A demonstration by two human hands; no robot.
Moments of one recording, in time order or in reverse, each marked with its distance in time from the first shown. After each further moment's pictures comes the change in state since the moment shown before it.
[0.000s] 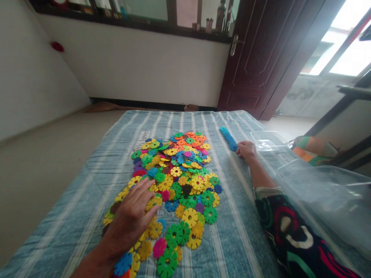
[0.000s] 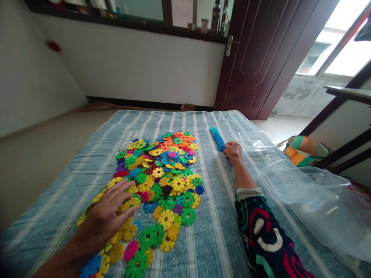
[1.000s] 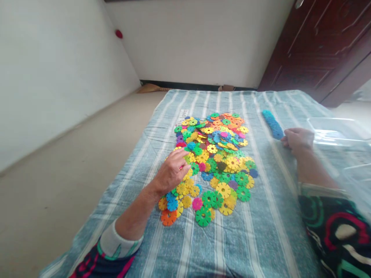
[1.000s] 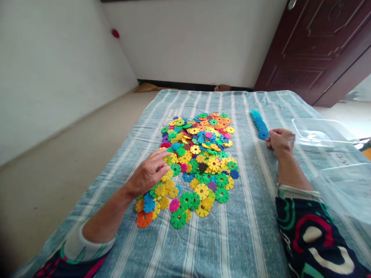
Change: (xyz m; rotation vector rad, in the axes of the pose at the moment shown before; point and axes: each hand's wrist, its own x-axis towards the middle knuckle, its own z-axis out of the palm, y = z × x) left_hand 0.008 0.014 -0.030 -0.173 -0.191 -0.243; right_hand -0.026 -0.007 -0.013 0.033 0.041 0.057
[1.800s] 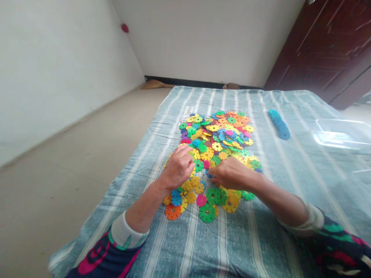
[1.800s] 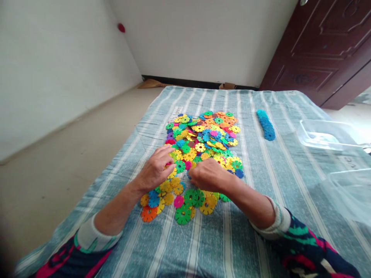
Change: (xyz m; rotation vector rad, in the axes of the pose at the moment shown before) left_hand -0.004 -0.004 0.014 0.162 0.072 0.065; right_hand -0.198 -0.068 0.069 -0.689 -0.964 -1.378
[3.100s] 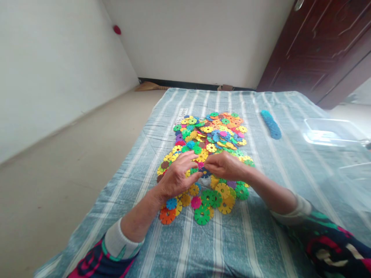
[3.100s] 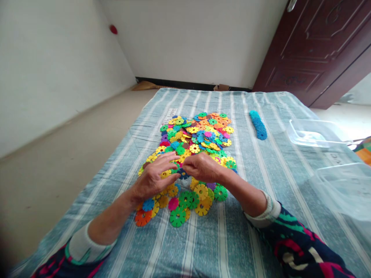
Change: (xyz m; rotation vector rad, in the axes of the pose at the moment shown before) left_hand 0.004 0.019 -0.001 -0.278 0.052 0.094; right_hand 0.007 0.018 -0.002 0.621 0.230 0.027
